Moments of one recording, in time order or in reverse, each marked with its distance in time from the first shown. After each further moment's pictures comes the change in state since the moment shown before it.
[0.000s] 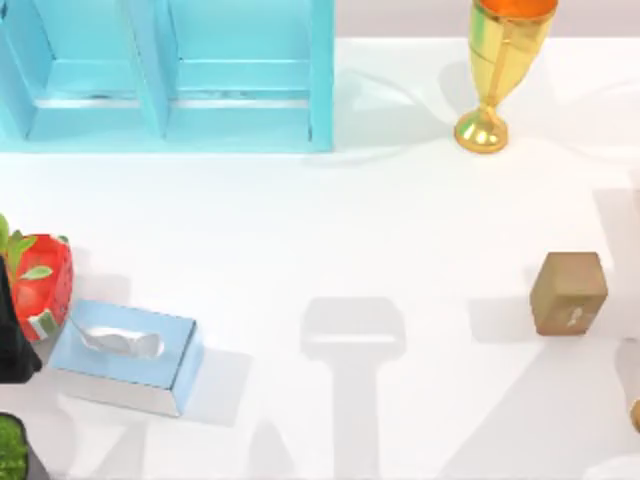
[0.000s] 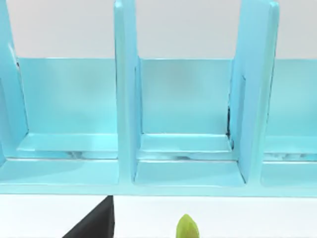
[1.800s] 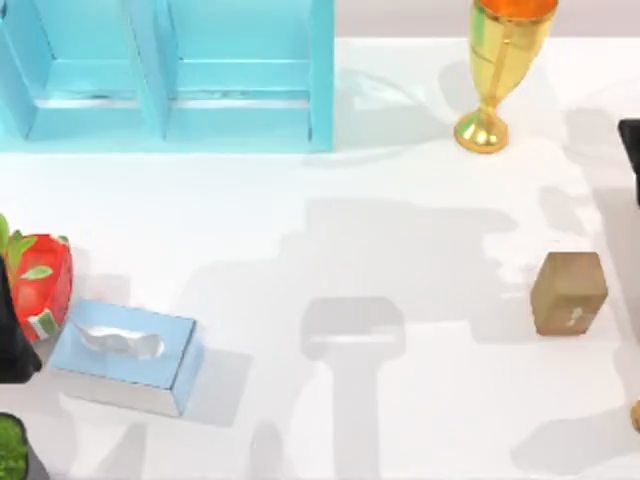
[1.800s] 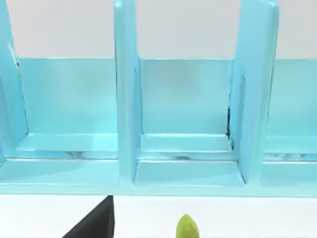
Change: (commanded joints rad) left arm 0.000 0.000 0.000 0.000 0.000 0.000; right arm 0.481 -0.135 0.099 -0.252 -0.002 0.474
